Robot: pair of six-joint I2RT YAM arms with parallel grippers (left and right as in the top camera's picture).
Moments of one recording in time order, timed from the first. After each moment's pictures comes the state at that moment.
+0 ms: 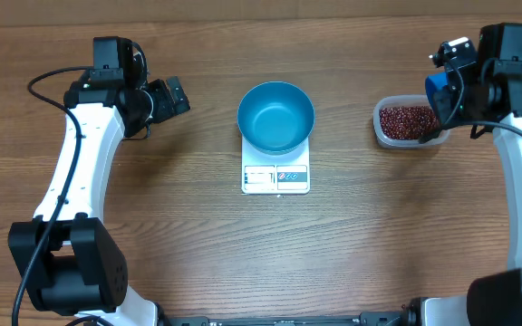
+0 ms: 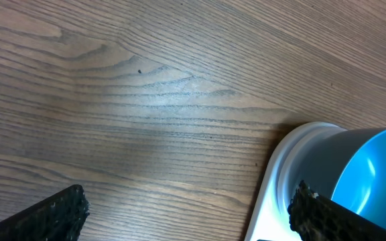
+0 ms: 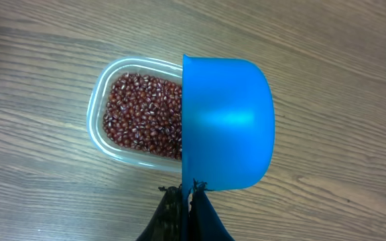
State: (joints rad) left arm 0.03 1.77 1.48 -0.82 0.20 -0.39; right arm -0.11 1.61 1.59 -1.06 0.04 -0.42
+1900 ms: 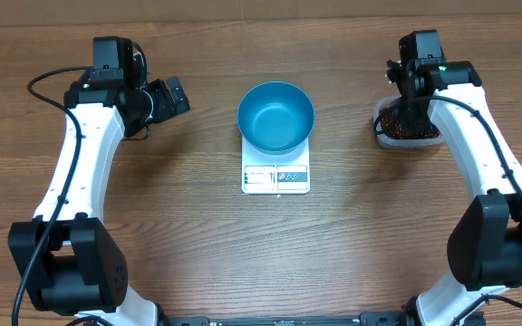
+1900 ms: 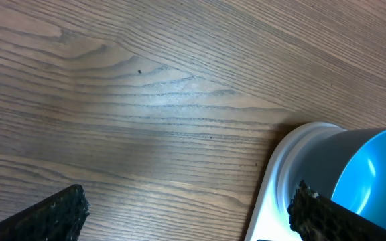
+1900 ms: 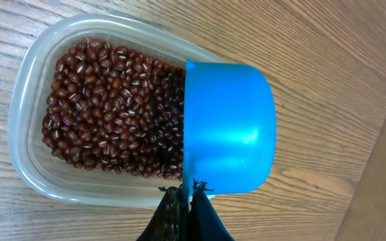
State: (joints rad) left arm 0.03 1.77 1.48 -0.82 0.20 -0.38; right arm 0.07 1.85 1.55 -0.99 0.39 -0.37
